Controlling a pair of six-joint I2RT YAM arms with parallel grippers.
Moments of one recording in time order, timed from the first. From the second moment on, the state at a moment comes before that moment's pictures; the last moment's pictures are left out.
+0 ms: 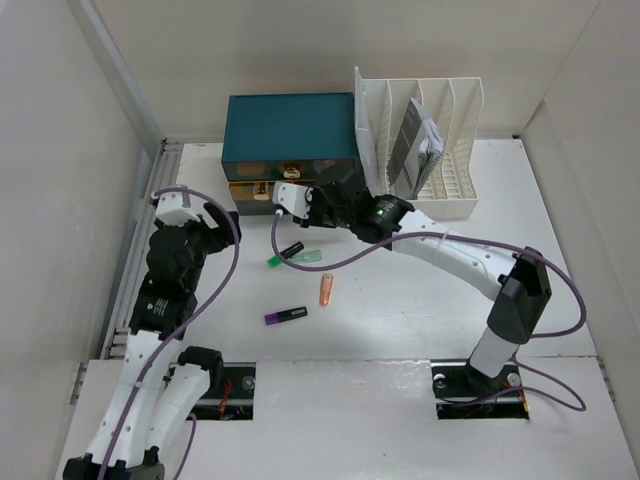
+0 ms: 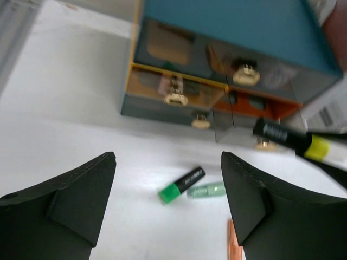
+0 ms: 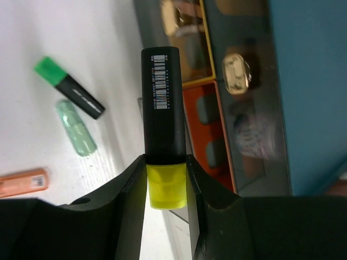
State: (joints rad) left arm -0.20 0.61 0.74 -0.29 -0.17 -0.41; right arm 0.90 1.70 1.56 -0.41 0.03 -0.74
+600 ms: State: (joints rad) left arm -0.53 0.95 0.86 -0.48 -0.03 -0.19; right arm 0.76 1.96 1.76 -0.46 0.21 -0.73
